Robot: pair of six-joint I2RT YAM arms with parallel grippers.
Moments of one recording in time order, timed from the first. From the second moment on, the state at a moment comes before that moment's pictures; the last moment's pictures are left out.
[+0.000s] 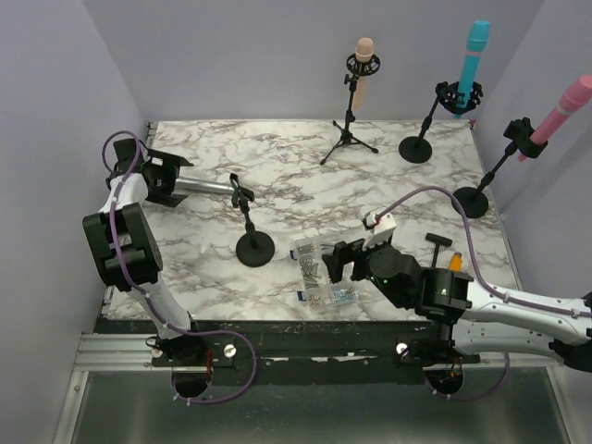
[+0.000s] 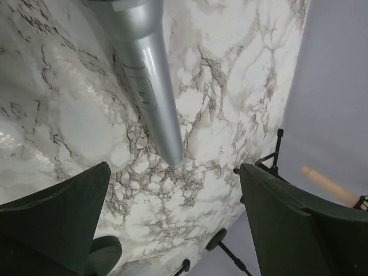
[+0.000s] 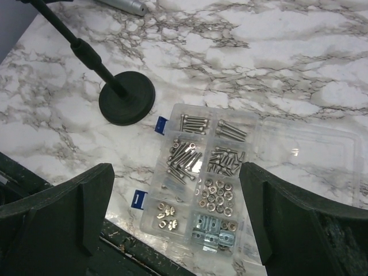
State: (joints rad) left arm 0.34 1.86 1.35 -0.40 0.39 -1.08; right arm 1.26 0.86 0.76 -0.31 0.70 0.50
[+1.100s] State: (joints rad) left arm 0.11 1.32 1.41 -0.55 0.22 -0.51; right arm 1.26 1.65 1.74 -0.22 0.52 0.35
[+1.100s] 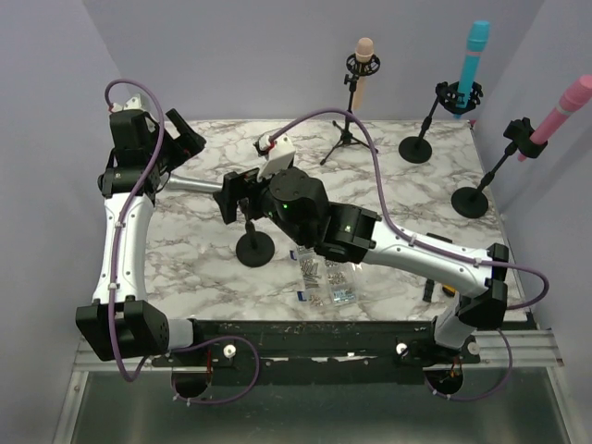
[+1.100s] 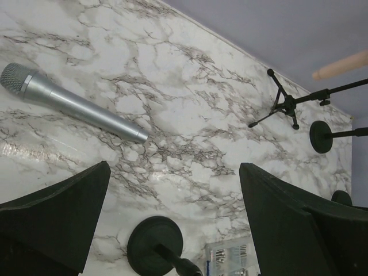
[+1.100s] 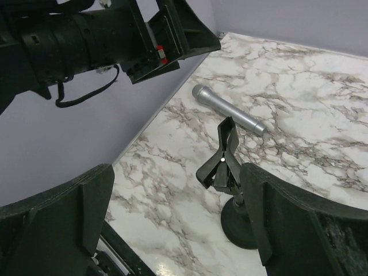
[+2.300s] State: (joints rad) left arm 0.04 1.28 1.40 -0.54 0.21 -0.44; right arm 1.24 1.91 1.83 -0.28 0.74 0.19
